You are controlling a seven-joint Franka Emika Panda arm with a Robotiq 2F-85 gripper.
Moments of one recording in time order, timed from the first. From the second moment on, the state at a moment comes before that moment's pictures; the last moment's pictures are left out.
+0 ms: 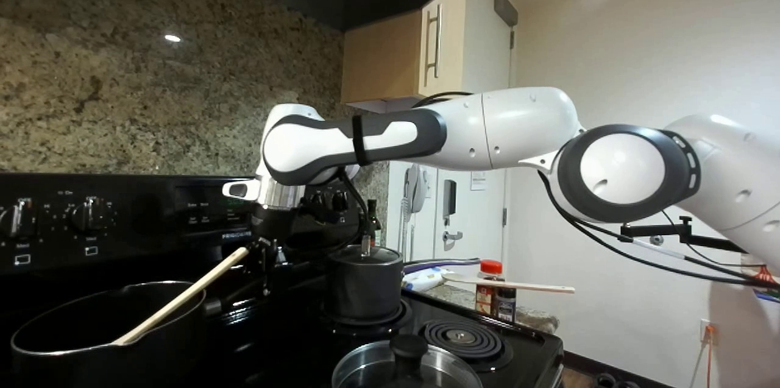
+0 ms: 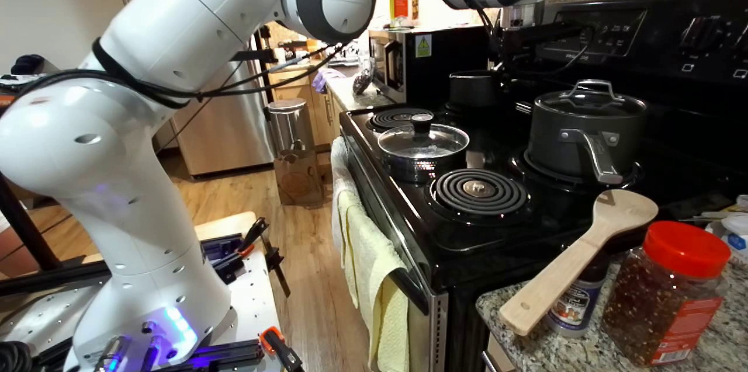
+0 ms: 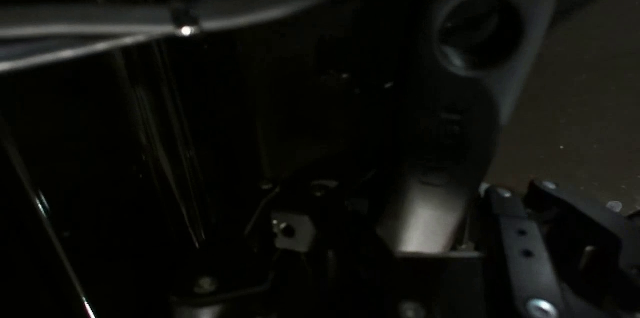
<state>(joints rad) 0.01 0.92 0.14 -0.81 -0.09 1.86 -1.16</state>
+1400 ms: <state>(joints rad) 0.06 0.92 0.15 -0.81 -0.09 1.74 -1.25</state>
